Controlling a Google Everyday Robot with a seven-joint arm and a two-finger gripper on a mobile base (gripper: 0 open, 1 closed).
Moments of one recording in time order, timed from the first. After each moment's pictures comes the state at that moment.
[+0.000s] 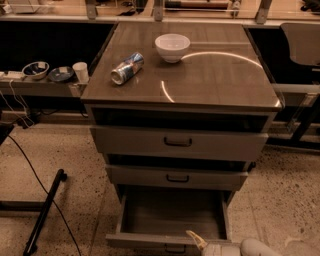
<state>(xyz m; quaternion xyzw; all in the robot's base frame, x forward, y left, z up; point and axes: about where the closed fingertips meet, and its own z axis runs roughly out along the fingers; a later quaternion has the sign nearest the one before) 0.347 -0.096 0.286 -0.53 0.64 0.37 0.41</state>
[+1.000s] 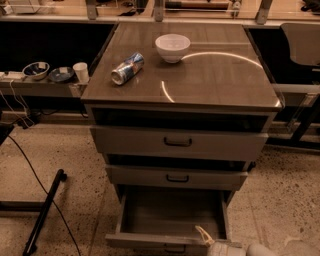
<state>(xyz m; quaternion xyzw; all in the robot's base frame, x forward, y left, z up) 0.376 -0.130 0.260 -0.50 0.66 0.32 0.45</state>
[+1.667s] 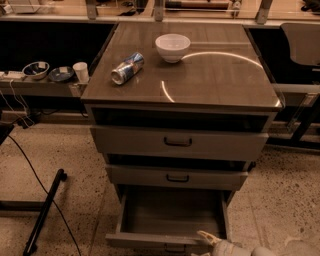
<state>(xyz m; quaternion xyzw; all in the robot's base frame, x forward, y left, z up) 0.401 -0.172 0.230 -0.50 0.68 0.23 0.48</state>
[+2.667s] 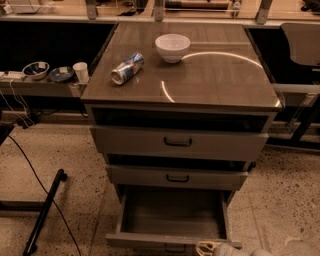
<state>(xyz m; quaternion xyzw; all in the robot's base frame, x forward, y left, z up) 0.395 -0.185 0.198 -0.53 0.69 0.20 0.46</state>
